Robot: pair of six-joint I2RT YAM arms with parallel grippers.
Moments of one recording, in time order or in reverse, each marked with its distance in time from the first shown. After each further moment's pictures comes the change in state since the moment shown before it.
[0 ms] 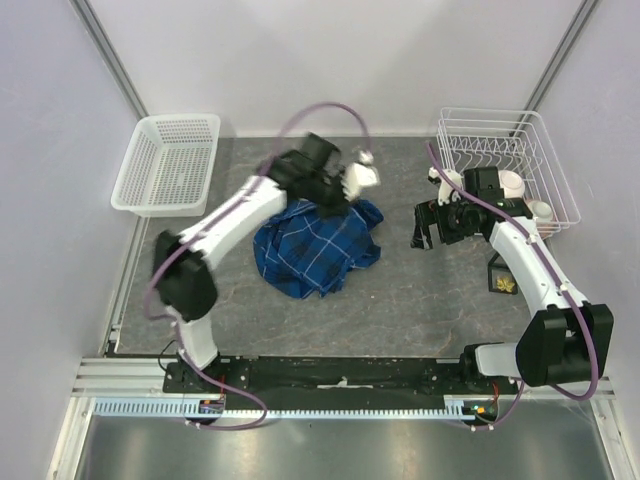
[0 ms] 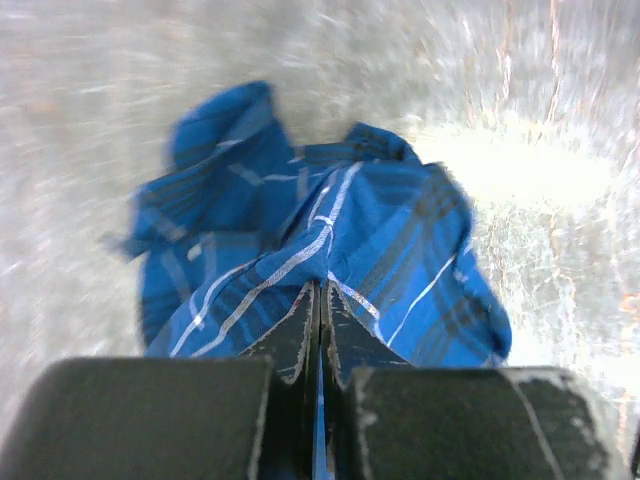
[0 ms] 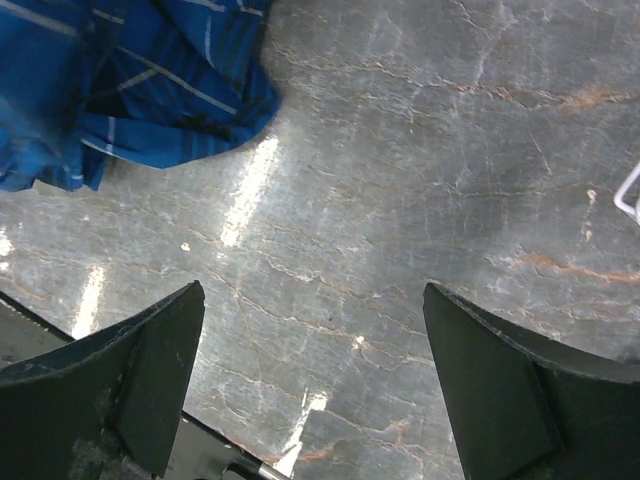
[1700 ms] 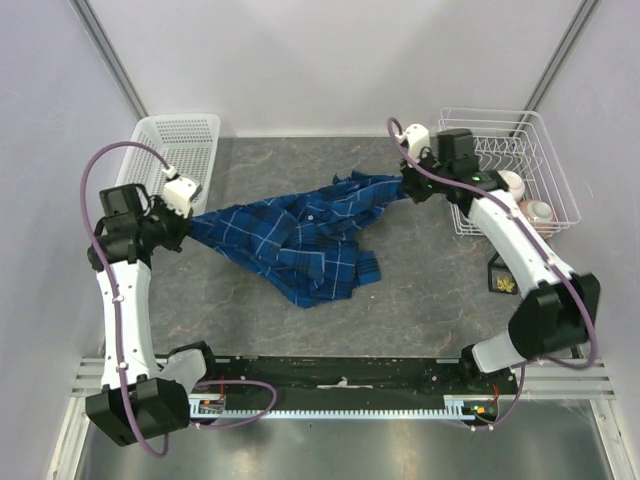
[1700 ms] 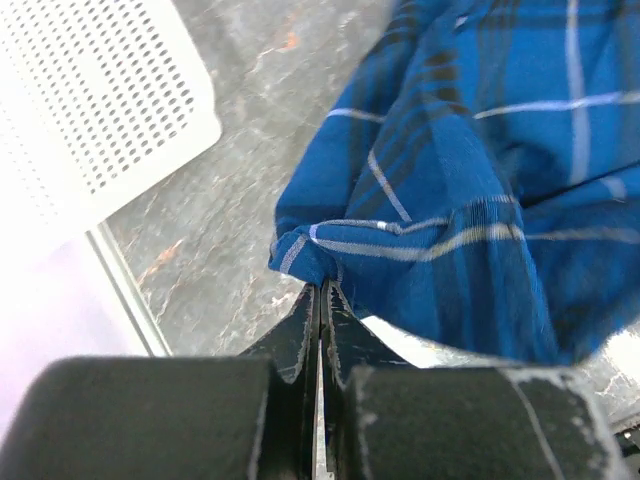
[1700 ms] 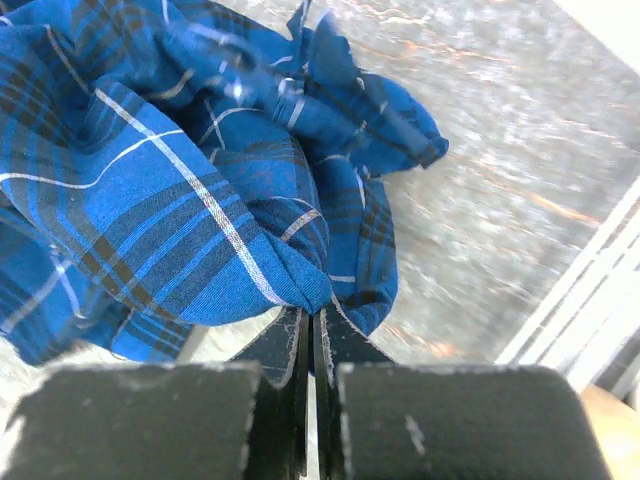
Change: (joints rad) left arm 0.938 -0.859 -0.618 -0.105 0.053 0.054; right arm 0.211 0.220 0.269 0.273 0.068 -0.116
